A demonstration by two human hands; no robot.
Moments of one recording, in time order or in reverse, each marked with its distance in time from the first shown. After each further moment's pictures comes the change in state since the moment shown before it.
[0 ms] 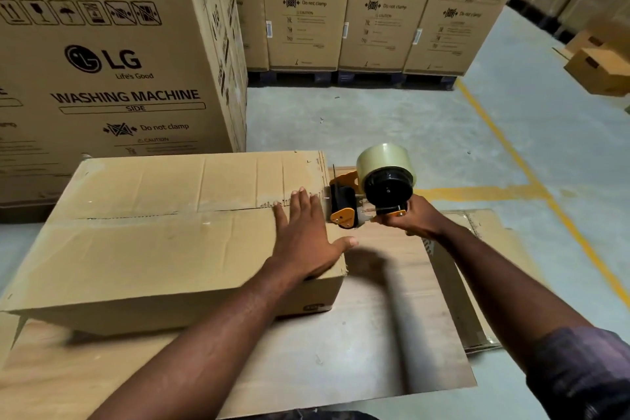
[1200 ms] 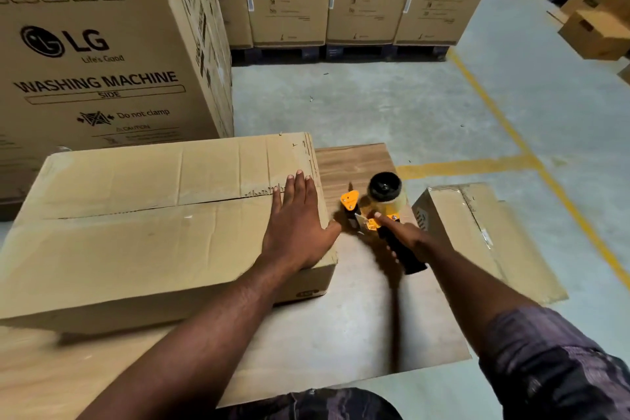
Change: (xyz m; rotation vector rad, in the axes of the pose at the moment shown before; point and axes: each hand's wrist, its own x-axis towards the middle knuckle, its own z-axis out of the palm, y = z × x) left_hand 0.004 0.004 0.012 0.014 0.088 0.039; right_hand -0.003 0.092 0.057 0.285 0.009 0.735
